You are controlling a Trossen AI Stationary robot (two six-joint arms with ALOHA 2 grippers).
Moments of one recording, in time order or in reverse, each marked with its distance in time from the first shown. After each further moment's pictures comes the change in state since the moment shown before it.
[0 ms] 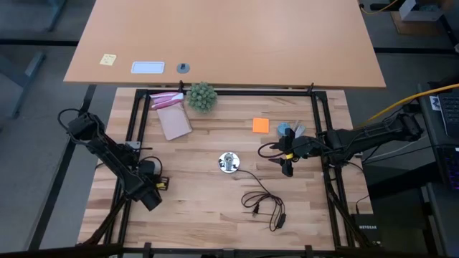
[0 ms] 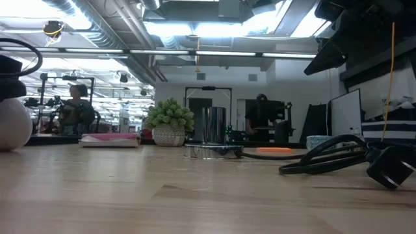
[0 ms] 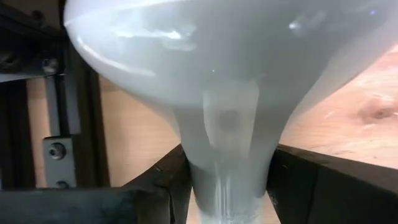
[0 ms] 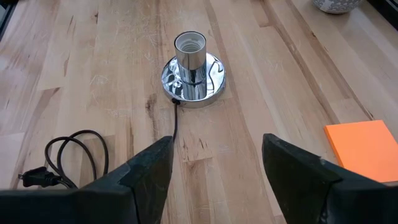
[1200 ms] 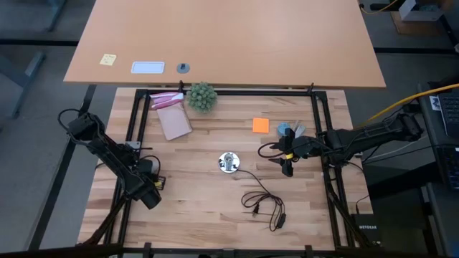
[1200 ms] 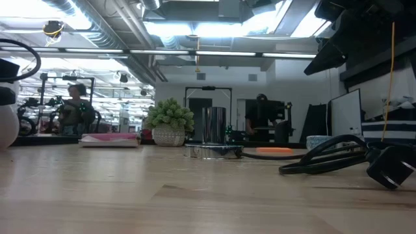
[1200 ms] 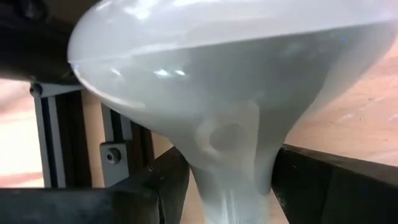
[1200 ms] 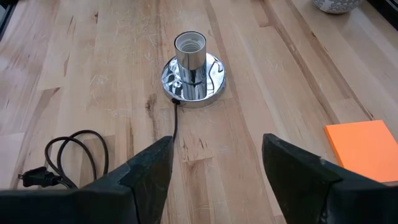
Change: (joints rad) left arm 0.000 0.001 -0.002 -0.106 0.088 0.067; right arm 0.000 0.000 0.000 0.000 0.000 0.000
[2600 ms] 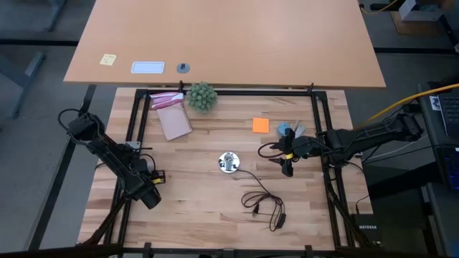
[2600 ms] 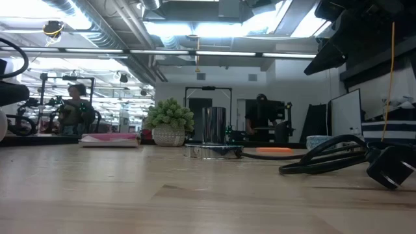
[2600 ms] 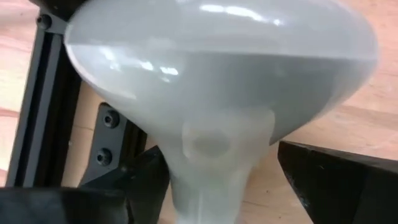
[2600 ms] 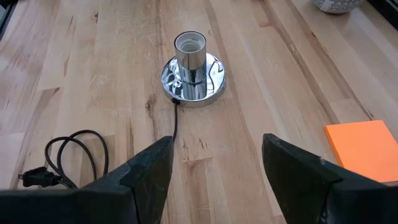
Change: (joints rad) left arm 0.000 0.001 0.000 0.004 0.003 -0.361; right arm 0.000 0.000 0.000 0.000 0.000 0.000
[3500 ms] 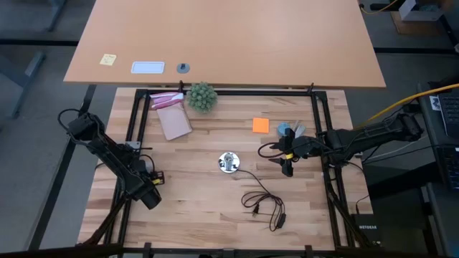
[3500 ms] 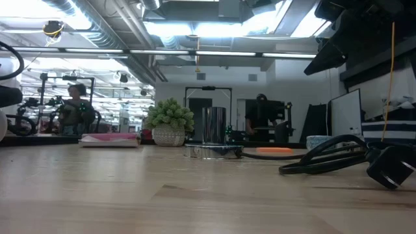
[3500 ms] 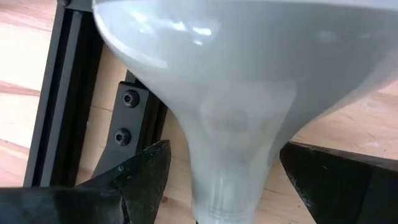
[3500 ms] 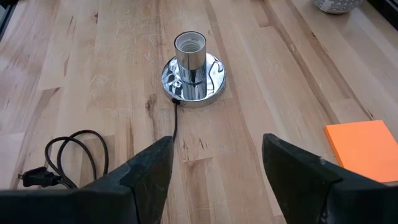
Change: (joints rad) left arm 0.000 0.000 0.000 0.009 0.075 -0.022; right arm 0.000 0.000 0.000 0.000 0.000 0.000
